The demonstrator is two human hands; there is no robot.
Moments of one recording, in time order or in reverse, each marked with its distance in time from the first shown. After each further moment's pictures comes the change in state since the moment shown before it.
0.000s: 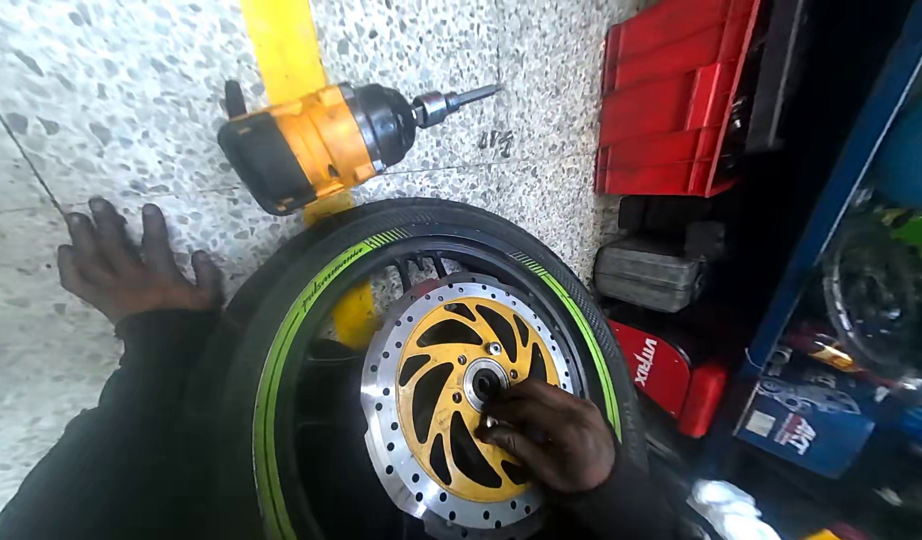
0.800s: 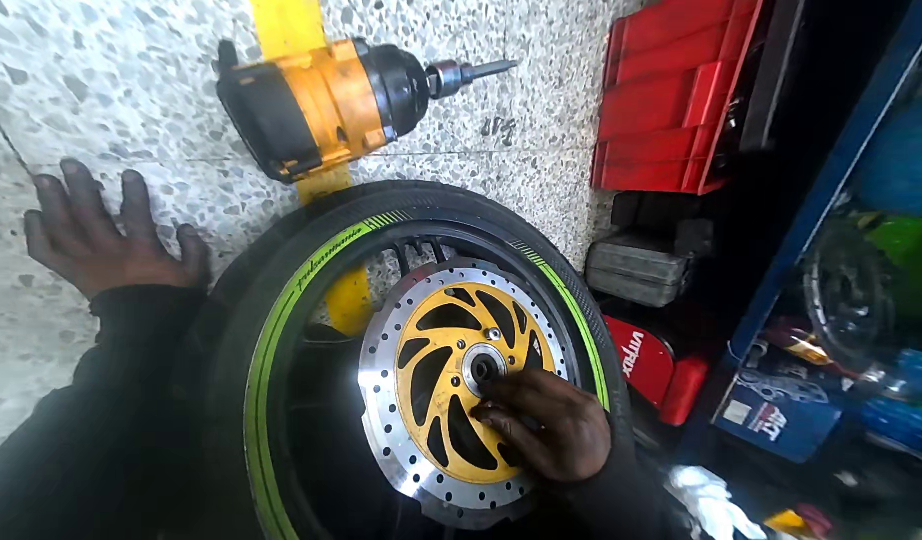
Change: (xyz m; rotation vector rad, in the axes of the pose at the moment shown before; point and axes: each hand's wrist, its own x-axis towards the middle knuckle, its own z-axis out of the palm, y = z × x) left_hand 0.002 0.001 -0.006 -0.046 -0.098 -0.040; right_hand -0.004 -0.009 0.002 -0.125 0.014 0.004
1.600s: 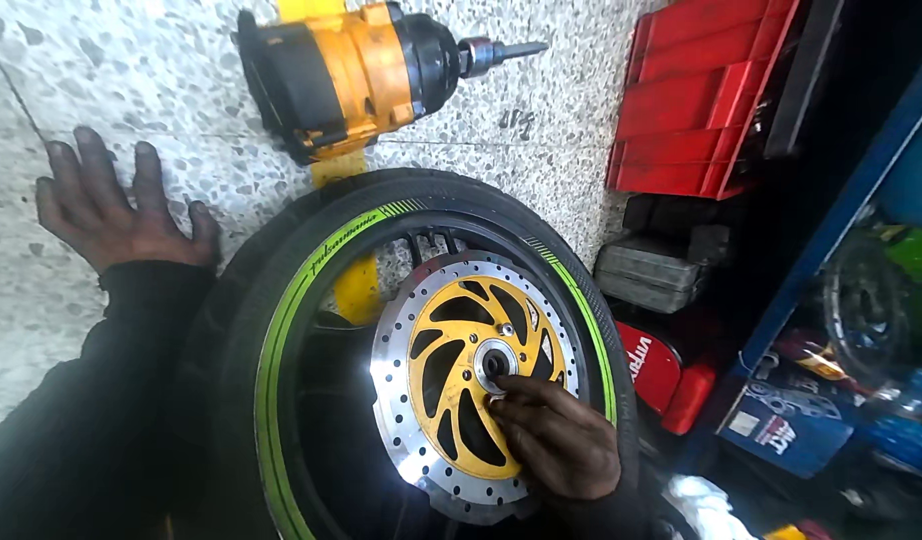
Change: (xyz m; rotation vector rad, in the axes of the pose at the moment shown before) left_hand 0.000 -0.001 0.004 0.007 0.018 -0.009; right_hand -0.019 0.001 0.019 0.273 0.169 -0.066
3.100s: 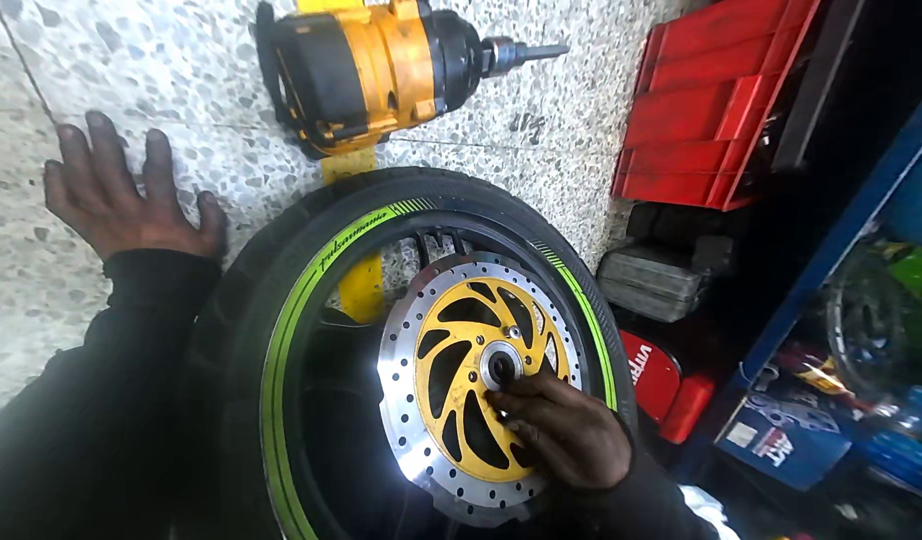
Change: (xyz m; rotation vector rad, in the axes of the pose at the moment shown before) left_hand 0.001 0.000 0.000 -0.019 0.018 0.019; right_hand 0.020 0.008 -0.022 -0.082 -0.339 -0.016
